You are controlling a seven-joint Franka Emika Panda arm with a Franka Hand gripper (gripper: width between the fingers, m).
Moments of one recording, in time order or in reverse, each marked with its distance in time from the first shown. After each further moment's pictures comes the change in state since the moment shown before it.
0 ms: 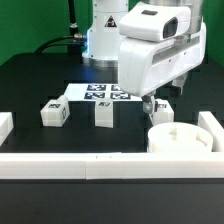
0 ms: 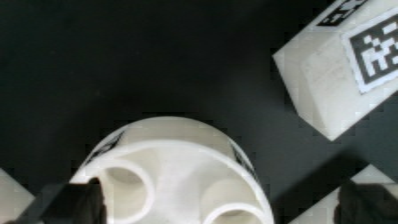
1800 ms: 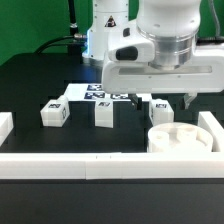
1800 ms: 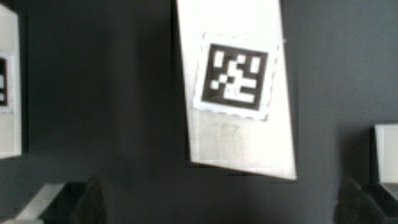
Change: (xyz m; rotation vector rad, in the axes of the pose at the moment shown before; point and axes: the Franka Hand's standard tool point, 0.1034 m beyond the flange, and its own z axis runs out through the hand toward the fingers) arm -0.019 -0.026 0.026 0.196 -0.302 0.903
